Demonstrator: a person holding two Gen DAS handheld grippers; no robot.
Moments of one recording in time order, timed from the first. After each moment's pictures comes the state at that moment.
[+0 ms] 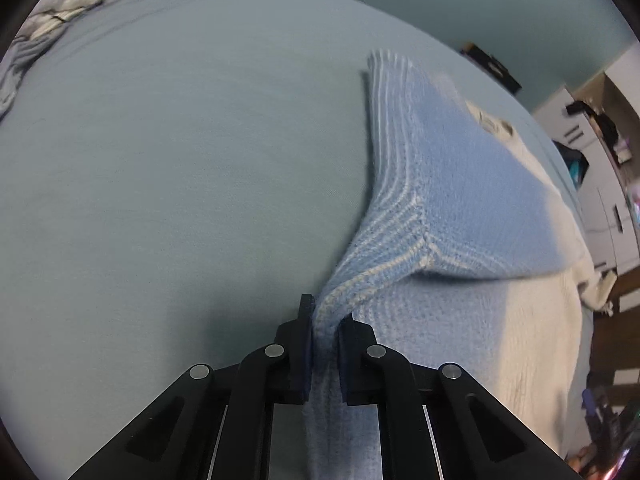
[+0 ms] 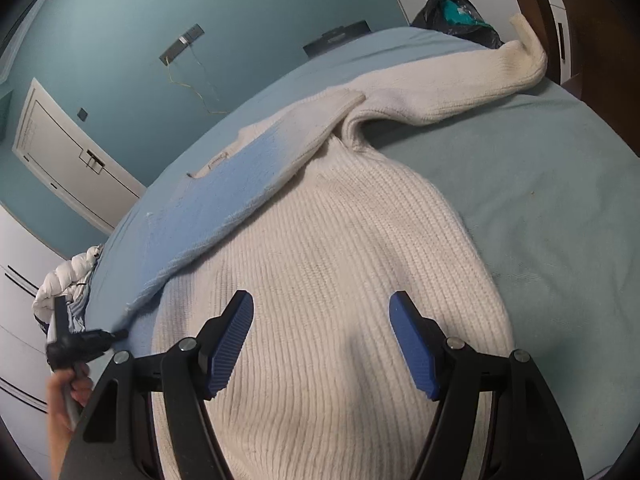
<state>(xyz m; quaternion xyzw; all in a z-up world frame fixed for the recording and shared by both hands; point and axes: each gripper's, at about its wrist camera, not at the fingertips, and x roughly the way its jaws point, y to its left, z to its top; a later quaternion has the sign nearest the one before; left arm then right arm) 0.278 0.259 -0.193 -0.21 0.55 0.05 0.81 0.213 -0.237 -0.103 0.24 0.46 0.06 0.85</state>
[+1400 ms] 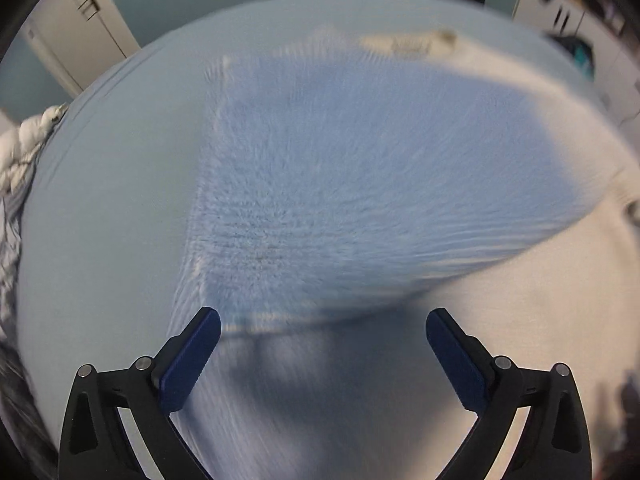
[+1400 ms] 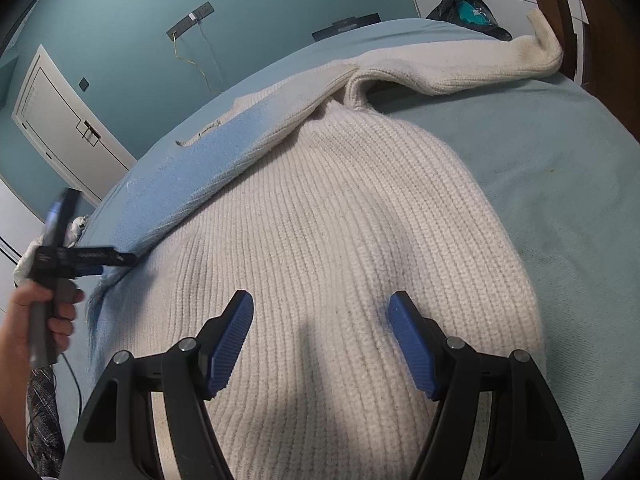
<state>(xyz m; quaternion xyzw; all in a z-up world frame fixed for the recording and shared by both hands) 0.350 0.078 -0.167 -0.01 0.58 0.05 0.81 0.206 -0.220 -0.155 0.20 0.48 0.06 0.86</state>
